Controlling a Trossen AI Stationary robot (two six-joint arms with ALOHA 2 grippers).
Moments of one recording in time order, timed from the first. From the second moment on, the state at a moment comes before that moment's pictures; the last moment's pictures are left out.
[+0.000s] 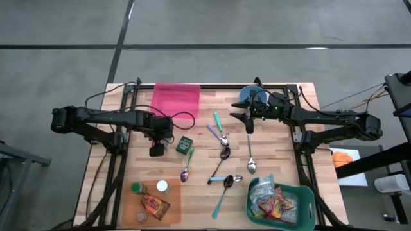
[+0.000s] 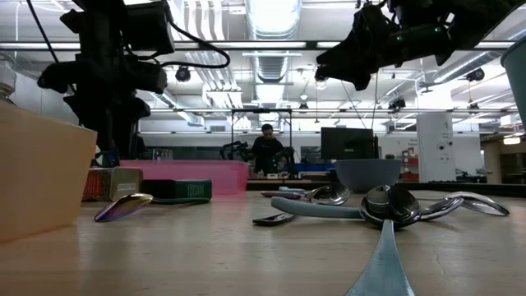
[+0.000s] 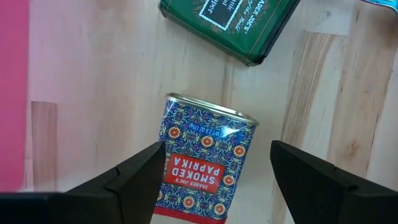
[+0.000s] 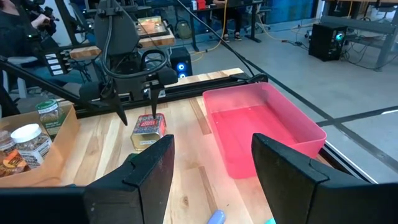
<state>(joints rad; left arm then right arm) 0.12 1.27 0.79 -0.89 0.03 0.03 -0.36 1.12 0.56 0.40 -0.18 0.10</state>
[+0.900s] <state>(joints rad) 0.12 1.27 0.78 -0.86 0.05 0.06 -0.36 1.12 0.56 0.40 -0.18 0.10</state>
